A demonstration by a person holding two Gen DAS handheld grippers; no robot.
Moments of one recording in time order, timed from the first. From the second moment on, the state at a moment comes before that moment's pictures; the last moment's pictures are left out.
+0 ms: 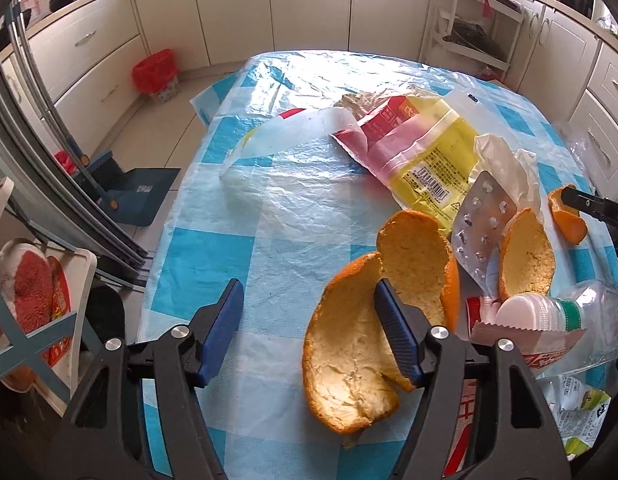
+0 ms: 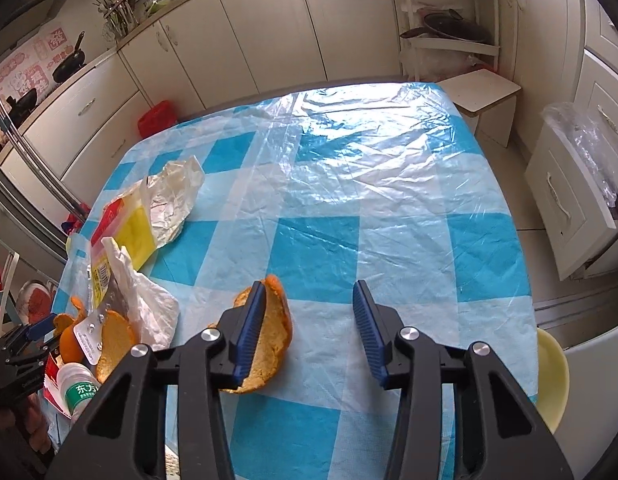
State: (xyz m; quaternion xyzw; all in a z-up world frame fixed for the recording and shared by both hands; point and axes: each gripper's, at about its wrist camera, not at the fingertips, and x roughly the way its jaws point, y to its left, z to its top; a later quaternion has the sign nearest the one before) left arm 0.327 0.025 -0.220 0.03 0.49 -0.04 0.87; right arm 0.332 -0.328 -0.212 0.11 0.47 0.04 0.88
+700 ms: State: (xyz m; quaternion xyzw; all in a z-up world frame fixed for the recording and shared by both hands) left arm 0.287 0.034 -0.166 -0.01 0.46 -0.03 0.89; right arm 0.298 -0.340 -0.175 0.11 0.41 0.06 0.90
